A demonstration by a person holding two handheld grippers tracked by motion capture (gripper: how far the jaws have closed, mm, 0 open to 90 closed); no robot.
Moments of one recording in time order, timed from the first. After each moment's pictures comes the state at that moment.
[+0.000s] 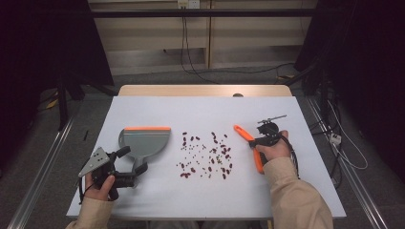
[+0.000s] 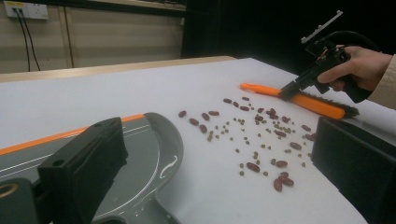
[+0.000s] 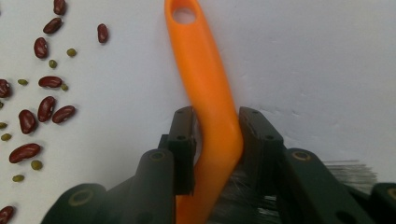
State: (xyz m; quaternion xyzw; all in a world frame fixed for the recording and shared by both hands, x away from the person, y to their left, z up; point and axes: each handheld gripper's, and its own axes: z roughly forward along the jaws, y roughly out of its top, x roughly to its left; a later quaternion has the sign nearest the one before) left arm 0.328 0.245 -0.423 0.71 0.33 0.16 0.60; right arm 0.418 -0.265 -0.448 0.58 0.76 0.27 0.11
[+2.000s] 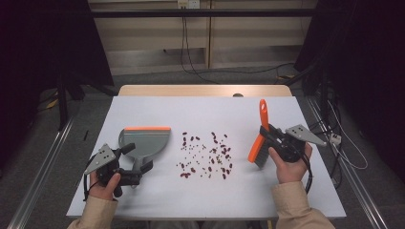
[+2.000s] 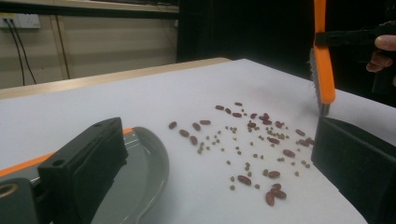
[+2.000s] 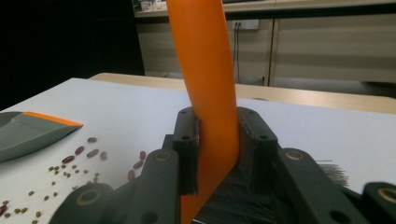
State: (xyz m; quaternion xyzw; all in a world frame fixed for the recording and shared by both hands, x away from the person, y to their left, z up) left arm 0.330 0.225 -0.410 0.72 0.31 0.16 0.60; right arm 0.330 -0.273 -0.393 0.50 0.62 0.52 0.32
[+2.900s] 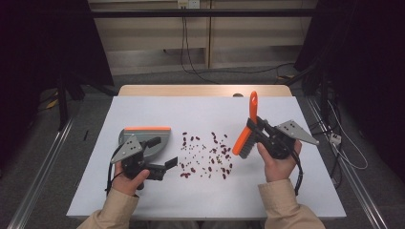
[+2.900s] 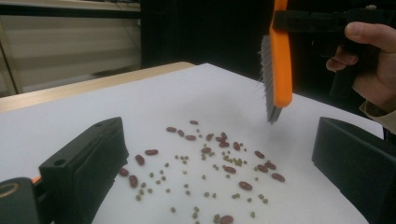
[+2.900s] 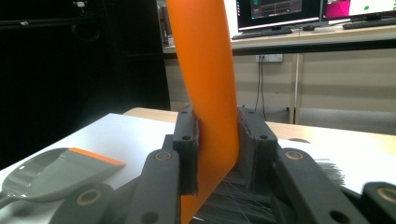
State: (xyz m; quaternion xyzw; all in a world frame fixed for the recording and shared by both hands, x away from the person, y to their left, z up) left arm 0.343 0.158 -0.393 0.74 0.26 0.11 0.61; right arm 0.331 -0.233 -0.366 0.46 0.59 0.58 0.31
